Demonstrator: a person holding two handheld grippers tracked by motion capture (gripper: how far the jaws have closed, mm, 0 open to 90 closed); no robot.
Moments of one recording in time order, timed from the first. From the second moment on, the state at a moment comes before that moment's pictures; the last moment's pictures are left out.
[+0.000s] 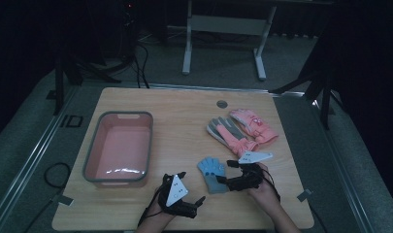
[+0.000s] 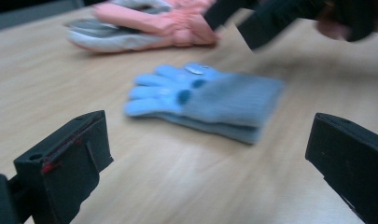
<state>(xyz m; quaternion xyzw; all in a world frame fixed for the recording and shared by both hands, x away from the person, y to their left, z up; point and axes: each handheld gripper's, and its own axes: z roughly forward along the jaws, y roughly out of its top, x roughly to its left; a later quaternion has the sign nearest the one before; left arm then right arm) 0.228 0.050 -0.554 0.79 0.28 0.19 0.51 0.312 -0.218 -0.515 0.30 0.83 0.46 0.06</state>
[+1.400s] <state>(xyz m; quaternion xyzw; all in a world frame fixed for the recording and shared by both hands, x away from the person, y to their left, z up) 0.268 -0.005 -0.558 0.89 0.14 0.14 0.41 0.344 -0.184 -0.551 0.36 0.85 0.37 0.08</state>
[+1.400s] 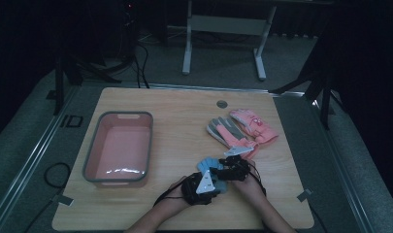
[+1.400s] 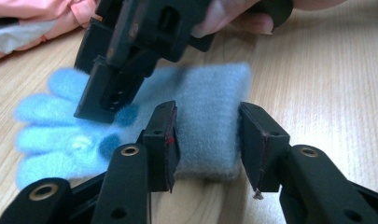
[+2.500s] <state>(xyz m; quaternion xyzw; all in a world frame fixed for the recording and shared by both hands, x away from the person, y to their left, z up) 0.277 0.006 -0.515 0.89 0.16 0.15 0.40 0.349 -0.179 -0.516 0.35 0.84 0.42 0.06</state>
